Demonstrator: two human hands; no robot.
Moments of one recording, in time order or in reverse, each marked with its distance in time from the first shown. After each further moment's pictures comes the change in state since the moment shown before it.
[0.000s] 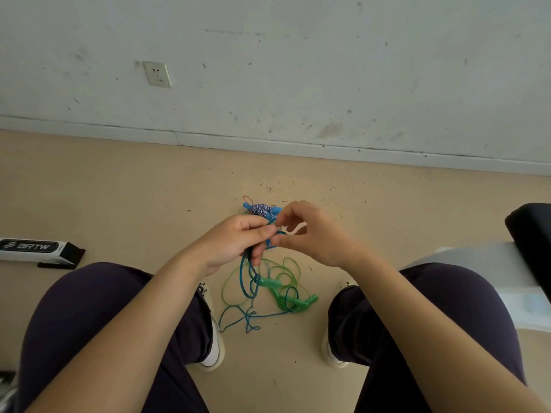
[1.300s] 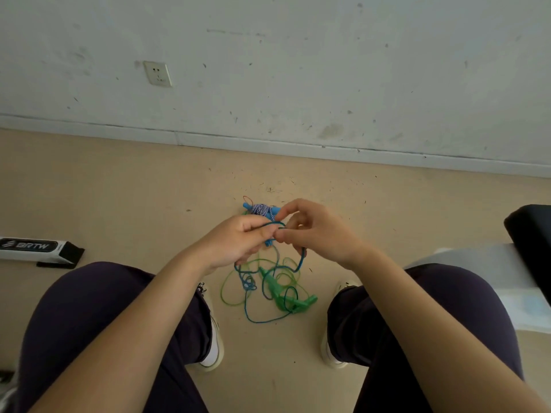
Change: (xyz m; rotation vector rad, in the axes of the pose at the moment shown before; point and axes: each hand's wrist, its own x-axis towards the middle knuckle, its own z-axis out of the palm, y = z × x) left_hand 0.000 0.002 0.002 0.075 0.018 -0.046; right_hand 0.001 -0.002 -0.006 0.278 -0.062 0.136
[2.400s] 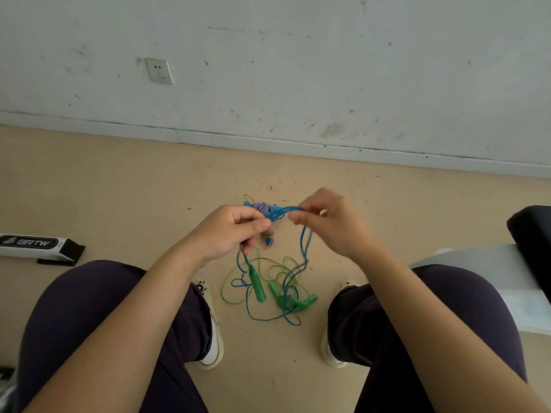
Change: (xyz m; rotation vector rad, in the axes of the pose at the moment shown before) left_hand -0.003 0.002 -0.013 0.062 0.138 0.098; right_hand 0.005 0.006 -0.013 -0.289 0.263 -0.152
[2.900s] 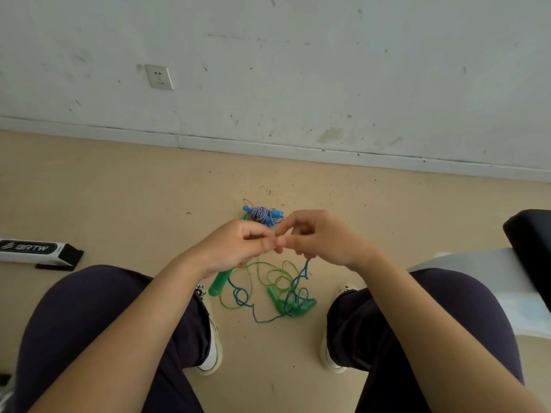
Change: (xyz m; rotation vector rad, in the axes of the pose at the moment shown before) left_hand -0.005 0.004 0.012 -0.004 -0.139 -0.064; right_hand -0.007 -0.008 0.001 0.175 -0.341 0.095
